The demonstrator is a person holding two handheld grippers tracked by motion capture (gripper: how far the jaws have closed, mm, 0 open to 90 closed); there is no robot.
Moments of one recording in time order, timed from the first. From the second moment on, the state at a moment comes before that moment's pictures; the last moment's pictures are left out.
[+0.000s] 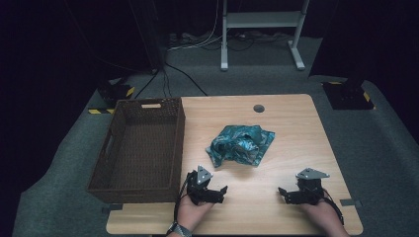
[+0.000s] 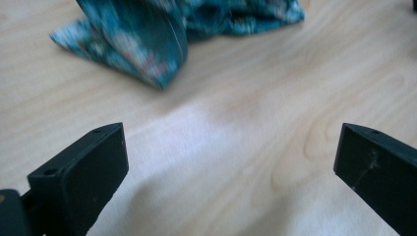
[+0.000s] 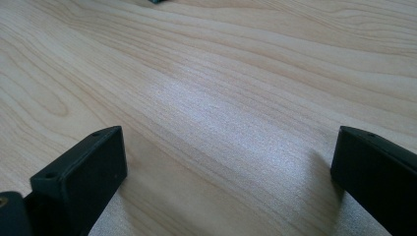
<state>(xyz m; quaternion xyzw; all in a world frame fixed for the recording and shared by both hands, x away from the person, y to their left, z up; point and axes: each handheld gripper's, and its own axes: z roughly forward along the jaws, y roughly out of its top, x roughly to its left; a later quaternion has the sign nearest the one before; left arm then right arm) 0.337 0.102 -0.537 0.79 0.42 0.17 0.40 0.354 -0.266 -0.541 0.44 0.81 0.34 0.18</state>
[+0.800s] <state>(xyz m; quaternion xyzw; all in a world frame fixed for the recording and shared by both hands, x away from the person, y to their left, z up) 0.333 0.090 -0.543 0.82 0.42 0.17 0.34 0.355 -0.265 -0.541 0.44 0.81 0.33 0.18</state>
